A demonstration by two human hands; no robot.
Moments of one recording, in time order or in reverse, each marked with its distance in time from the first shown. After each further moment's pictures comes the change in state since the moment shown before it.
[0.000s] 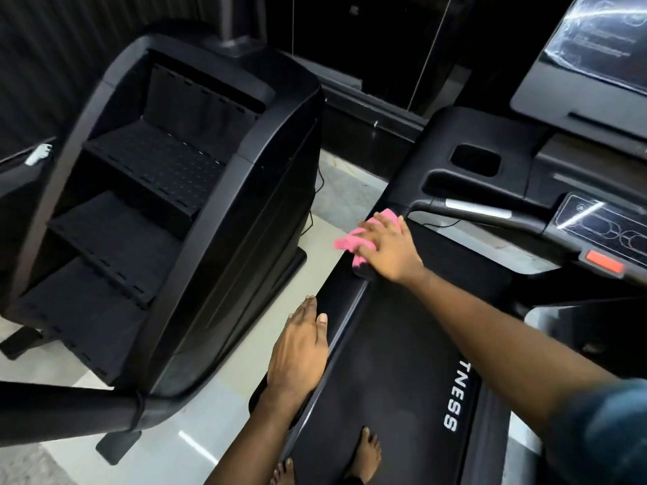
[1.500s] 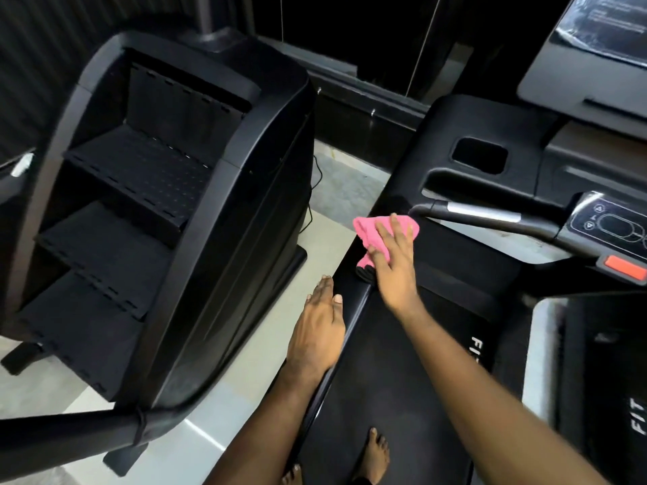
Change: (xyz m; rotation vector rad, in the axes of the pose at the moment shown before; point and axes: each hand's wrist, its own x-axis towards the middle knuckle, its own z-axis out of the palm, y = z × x) left_hand 0.074 0.038 0.018 -0.068 -0.049 0.016; right_hand -0.003 0.009 0.046 0.682 0.429 0.250
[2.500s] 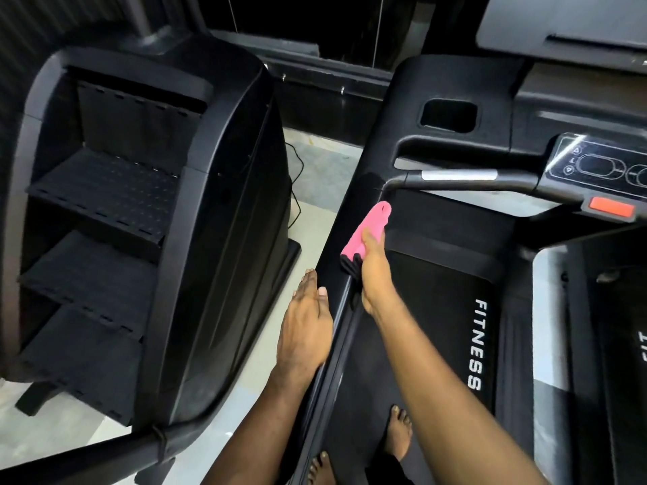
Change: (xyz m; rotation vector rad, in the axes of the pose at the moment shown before) left_hand 0.001 -0.001 0.003 0.070 0.027 0.019; right_hand -0.011 -0.006 0.028 0.805 0.141 0.578
